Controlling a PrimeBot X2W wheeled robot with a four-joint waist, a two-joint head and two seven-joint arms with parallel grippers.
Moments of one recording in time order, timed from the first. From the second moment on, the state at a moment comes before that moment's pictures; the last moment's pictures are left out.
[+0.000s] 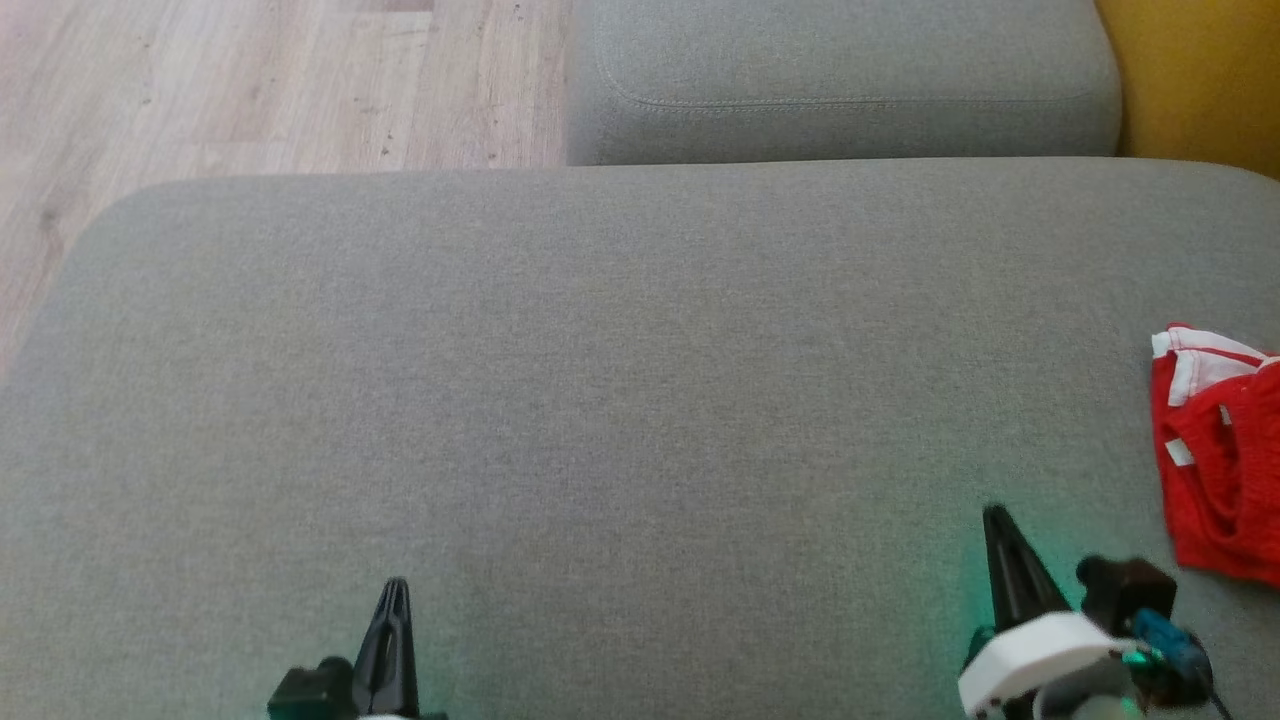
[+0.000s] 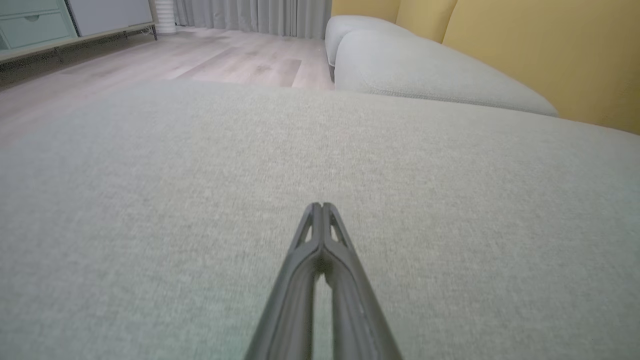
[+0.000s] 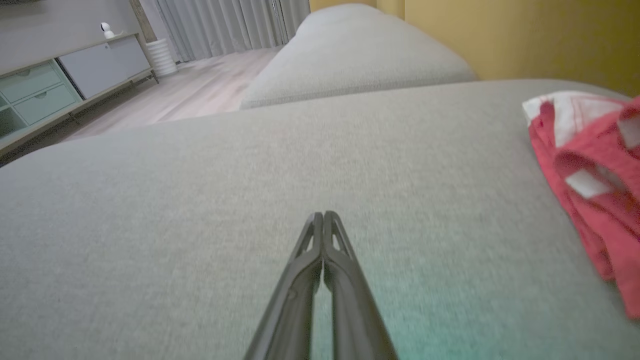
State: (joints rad) left arm 0.05 0.05 -0.19 0.42 -0.23 0.04 -0.25; right arm -0.05 -0.04 0.02 0.54 0.14 0.13 -0.25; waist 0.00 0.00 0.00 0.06
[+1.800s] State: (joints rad) left arm 0.02 0.05 -0.09 0.37 -0.82 -0.03 -0.10; right arm -0.03 -0.04 -0.04 0.44 0.77 0.13 -0.09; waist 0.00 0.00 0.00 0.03
